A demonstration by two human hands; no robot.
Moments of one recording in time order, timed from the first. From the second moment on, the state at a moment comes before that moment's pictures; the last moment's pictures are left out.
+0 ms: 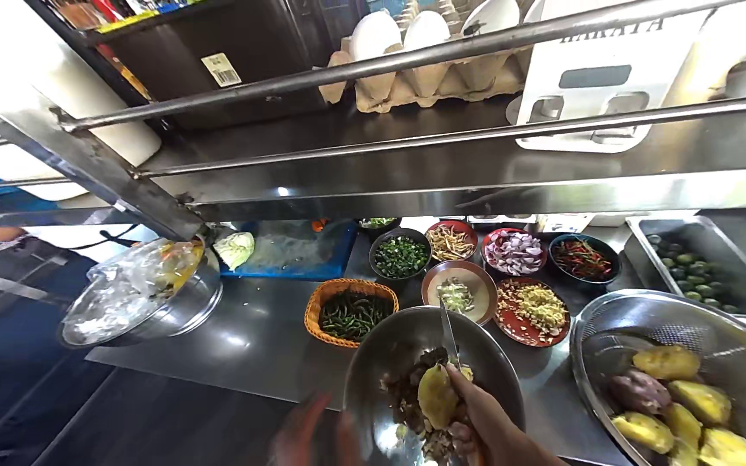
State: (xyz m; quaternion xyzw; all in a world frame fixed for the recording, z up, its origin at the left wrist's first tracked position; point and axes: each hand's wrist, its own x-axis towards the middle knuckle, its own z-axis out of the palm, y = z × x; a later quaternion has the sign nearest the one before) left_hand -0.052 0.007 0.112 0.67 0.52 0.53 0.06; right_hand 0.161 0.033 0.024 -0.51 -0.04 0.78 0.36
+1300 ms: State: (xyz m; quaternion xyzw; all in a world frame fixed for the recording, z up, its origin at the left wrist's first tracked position) left_hand -0.001 0.017 0.039 0.51 0.57 0.54 0.34; right_hand 0.146 0.027 0.022 -0.46 -0.24 0.77 0.38
